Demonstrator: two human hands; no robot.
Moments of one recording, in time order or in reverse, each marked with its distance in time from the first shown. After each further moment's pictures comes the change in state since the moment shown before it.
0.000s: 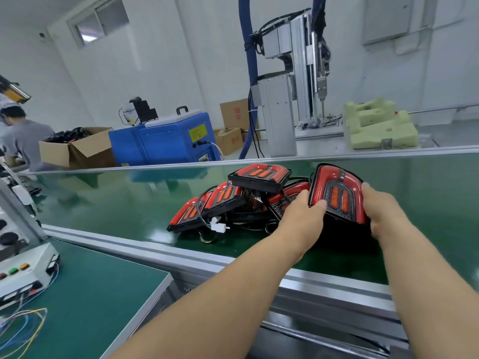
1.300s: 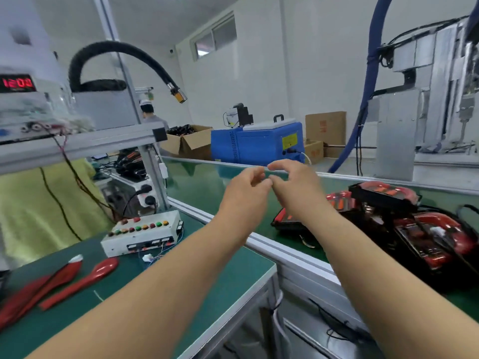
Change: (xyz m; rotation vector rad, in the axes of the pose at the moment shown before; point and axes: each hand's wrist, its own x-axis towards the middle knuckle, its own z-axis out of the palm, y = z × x) left_hand -0.129 -0.005 -0.241 0.115 0.695 0.086; right_hand -0.240 -0.052 0.232 -0.382 -0.602 -1.025
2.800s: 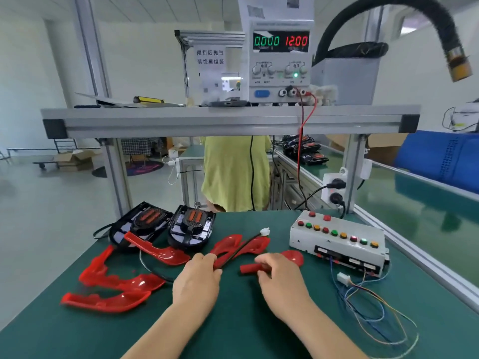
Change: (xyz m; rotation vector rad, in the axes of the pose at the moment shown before) left_hand -0.127 -0.265 -0.351 0.895 0.480 -0.808; right_hand -0.113 -0.144 0.399 0.137 -0.823 -0.297
